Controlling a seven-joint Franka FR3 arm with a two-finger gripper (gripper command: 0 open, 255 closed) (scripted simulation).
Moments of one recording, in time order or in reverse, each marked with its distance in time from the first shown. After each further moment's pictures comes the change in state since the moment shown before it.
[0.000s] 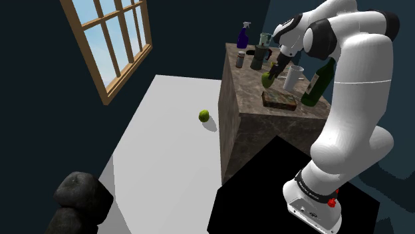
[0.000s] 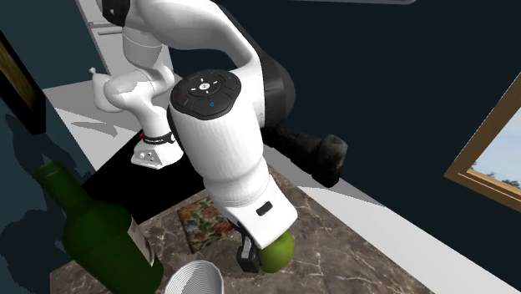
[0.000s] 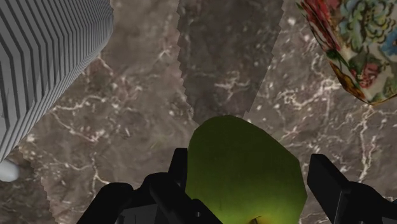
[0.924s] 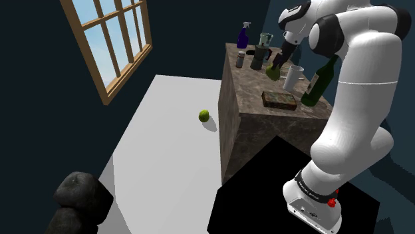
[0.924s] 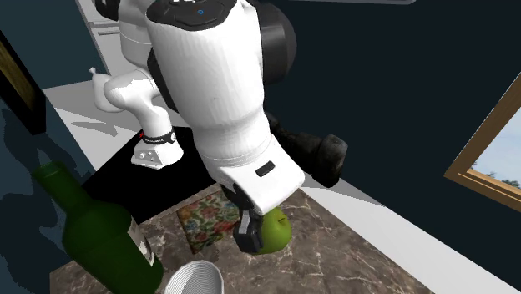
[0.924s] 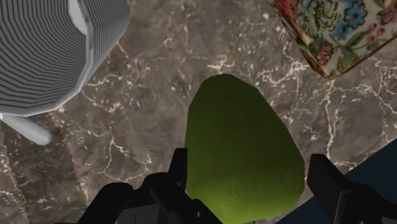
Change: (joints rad) arm 0.006 -0.058 -0.024 0.090 -0.049 -0.136 0.051
